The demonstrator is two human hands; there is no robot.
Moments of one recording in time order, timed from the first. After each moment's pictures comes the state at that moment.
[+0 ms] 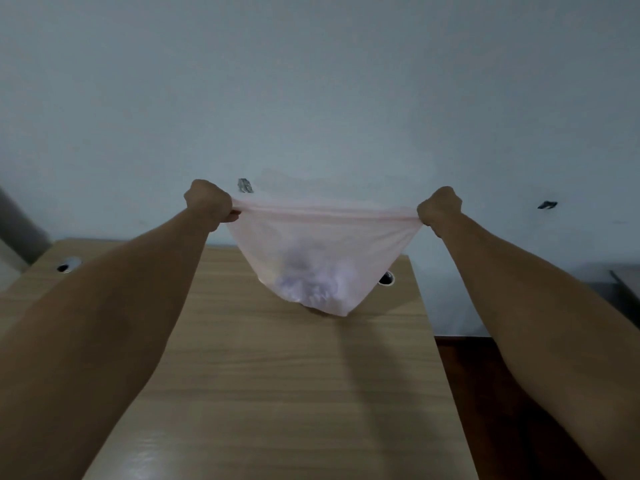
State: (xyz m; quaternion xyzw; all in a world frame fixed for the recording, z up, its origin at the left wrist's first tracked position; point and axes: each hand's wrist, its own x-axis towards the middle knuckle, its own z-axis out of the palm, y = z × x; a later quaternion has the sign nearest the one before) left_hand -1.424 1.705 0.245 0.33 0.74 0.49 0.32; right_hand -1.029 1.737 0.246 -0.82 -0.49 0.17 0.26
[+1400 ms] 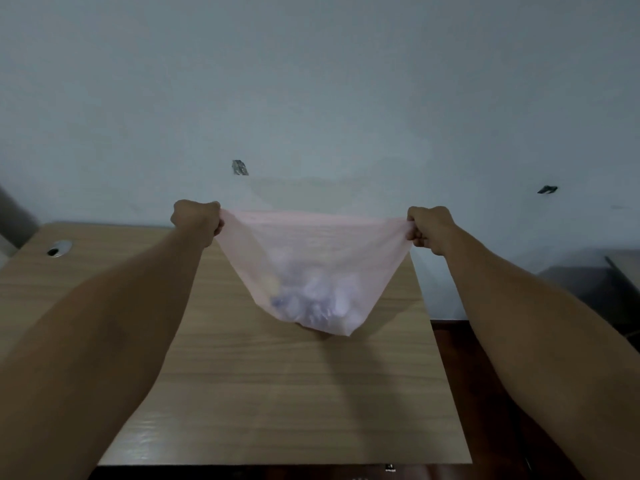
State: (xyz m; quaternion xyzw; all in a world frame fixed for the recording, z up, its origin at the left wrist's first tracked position) left_hand -1.441 1.694 0.178 0.20 0.78 0.50 0.32; right_hand -1.023 1.711 0.194 -0.74 -0.39 0.42 0.36
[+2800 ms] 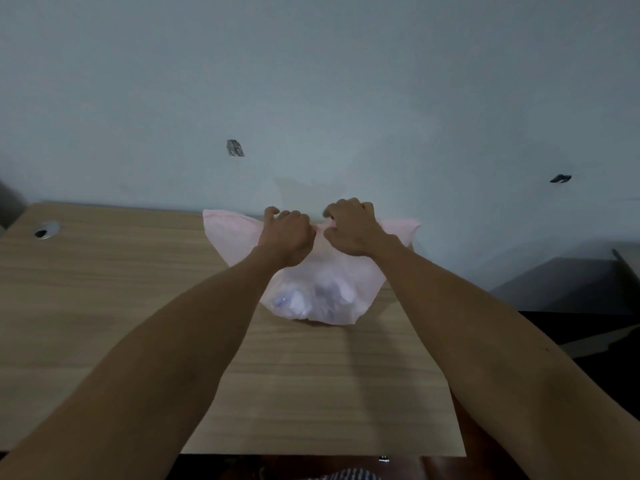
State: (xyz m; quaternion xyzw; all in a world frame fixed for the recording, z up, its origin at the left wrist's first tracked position) left_hand -1.310 1.677 0.124 0.78 0.62 0.07 -0.03; right_hand -1.136 1.710 0.146 -0.54 -0.84 0.09 0.04
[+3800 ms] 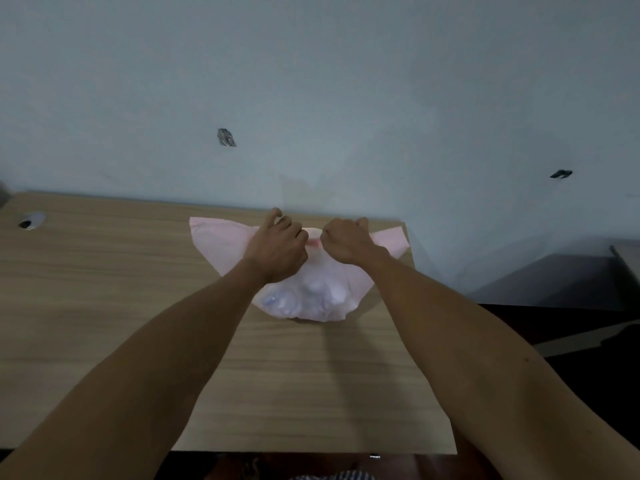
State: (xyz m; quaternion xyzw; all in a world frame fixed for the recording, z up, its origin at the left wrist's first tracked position) left_hand -1.315 1.662 0.094 0.85 0.49 0.06 -0.18; right_hand -1.136 1.703 0.117 -0.56 -0.82 0.07 -0.02
